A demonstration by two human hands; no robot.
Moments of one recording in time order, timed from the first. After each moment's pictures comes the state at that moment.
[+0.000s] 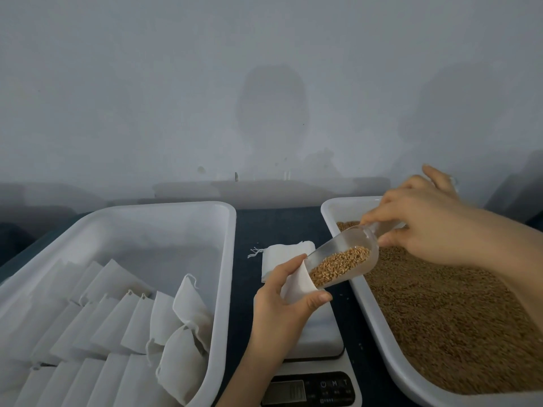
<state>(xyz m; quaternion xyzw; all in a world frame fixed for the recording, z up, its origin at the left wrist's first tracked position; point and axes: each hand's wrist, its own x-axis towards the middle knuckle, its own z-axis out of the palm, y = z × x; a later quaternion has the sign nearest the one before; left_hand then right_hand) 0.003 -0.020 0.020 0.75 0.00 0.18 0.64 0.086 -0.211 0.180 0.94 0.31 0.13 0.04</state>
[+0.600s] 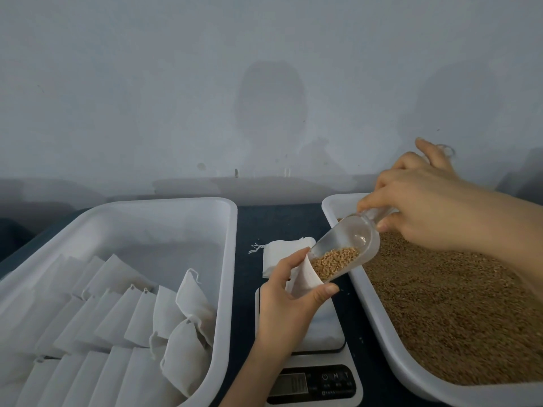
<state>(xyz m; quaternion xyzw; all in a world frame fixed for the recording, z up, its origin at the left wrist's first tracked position) 0.002 -0.027 0.023 0.73 0.01 0.19 0.66 0.074 -0.196 0.197 0.92 0.33 0.17 0.12</state>
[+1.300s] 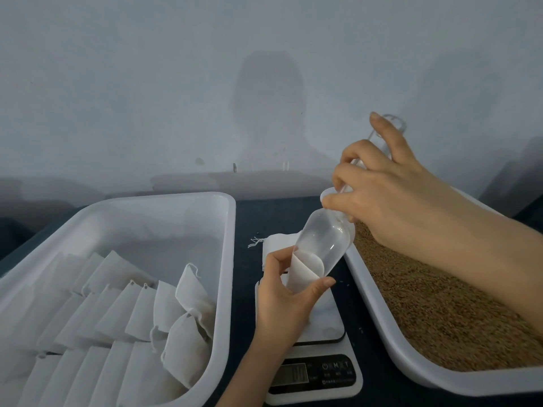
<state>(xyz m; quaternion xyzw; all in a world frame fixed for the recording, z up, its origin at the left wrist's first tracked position) 0.000 -0.027 0.017 0.74 0.03 0.26 0.62 0.046 -0.169 0.189 0.79 0.45 0.38 0.19</state>
